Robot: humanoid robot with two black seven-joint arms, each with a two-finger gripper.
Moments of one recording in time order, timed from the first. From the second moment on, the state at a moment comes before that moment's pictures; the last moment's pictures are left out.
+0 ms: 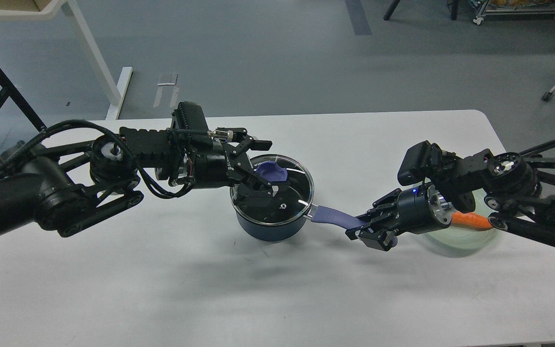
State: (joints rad) left arm -1.03 0.45 -0.20 -1.19 2.03 0.00 -0.49; right arm 1.18 -0.66 -0.19 1.33 -1.77 0.29 0.49
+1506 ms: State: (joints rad) left arm -1.03 0.42 -0.16 -1.05 2.06 0.06 -0.49; right arm 1.18 -0.66 -0.18 1.33 -1.77 0.29 0.49
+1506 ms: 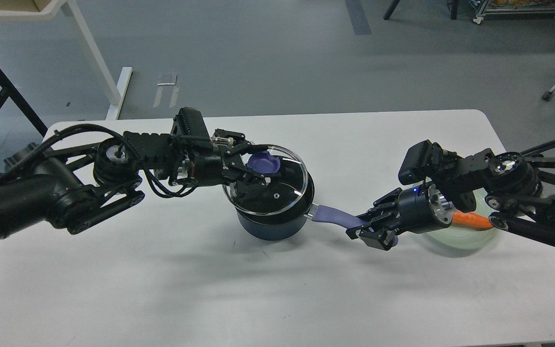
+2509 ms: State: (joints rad) left arm -0.65 0.87 -0.14 -1.01 1.95 0.42 -0.49; right arm 1.18 -0.66 -0.18 1.33 -1.77 0.29 0.49
